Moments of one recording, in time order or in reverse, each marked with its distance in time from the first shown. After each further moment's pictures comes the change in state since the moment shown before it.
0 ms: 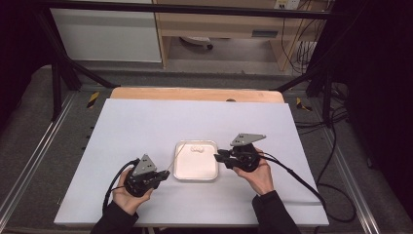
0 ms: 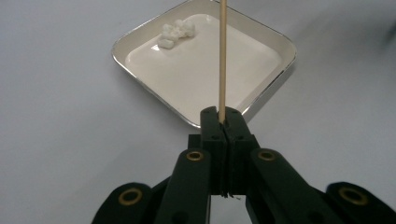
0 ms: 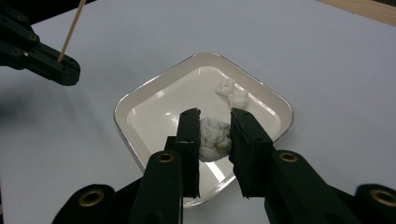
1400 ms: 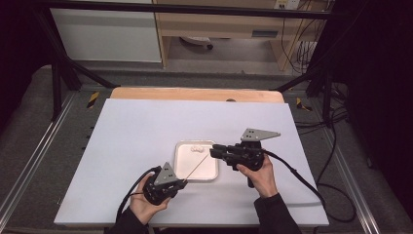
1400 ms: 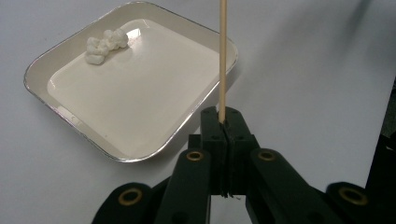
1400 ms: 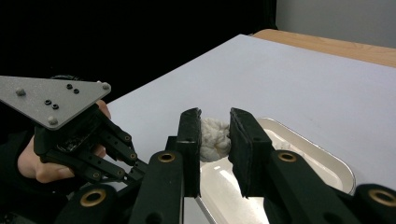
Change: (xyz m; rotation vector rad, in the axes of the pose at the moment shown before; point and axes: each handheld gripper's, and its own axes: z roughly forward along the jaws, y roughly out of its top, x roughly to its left) left arm -0.039 0.011 0.024 0.023 -0.079 0.096; right arm 0.013 0.021 -0.026 -0.225 0.200 0.102
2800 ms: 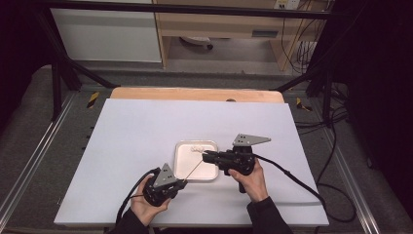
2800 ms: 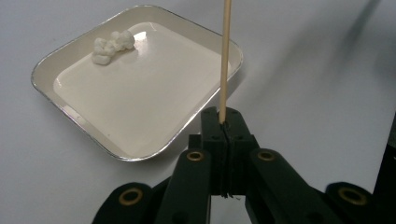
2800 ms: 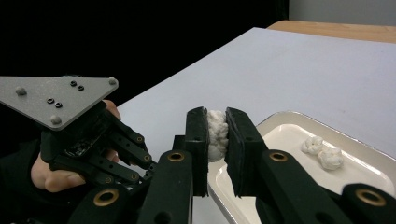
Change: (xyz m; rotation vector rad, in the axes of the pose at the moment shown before) left arm -0.002 -0.005 0.001 -0.035 0.032 -0.023; right arm 0.007 -0.016 0.021 -0.010 0.046 0.053
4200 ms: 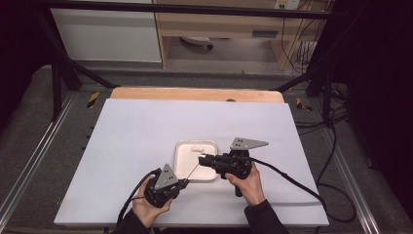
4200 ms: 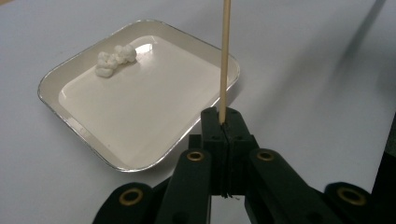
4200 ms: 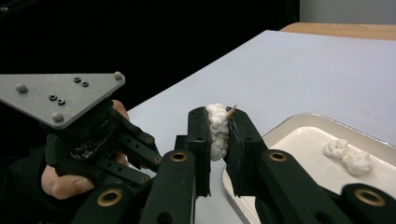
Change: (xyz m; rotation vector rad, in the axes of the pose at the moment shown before) left arm -0.007 0.006 -0.004 -0.079 -0.013 -0.010; right arm 0.008 -0.008 0.006 -0.020 0.039 0.011
